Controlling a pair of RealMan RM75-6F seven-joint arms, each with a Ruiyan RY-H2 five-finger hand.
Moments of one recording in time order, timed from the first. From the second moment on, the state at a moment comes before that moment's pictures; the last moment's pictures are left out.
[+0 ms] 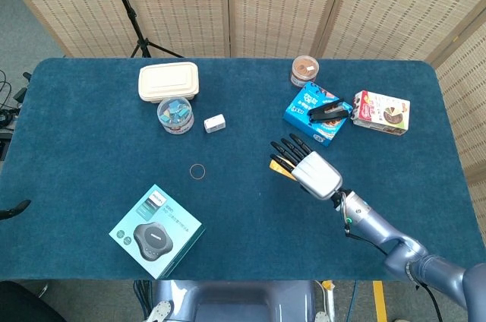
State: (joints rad) left arm -0.12 -0.82 -0.14 -1.95 1.28 1.43 -0.10; right arm 0.70 -1.56 0.08 -1.02 -1.82 1.17 -0.06
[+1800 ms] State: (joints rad) left arm -0.13 -0.82 -0.15 -1.94 1.26 1.41 -0.10; right arm 0.78 -1.83 -0.03 -0.55 -1.75 1.17 0.03
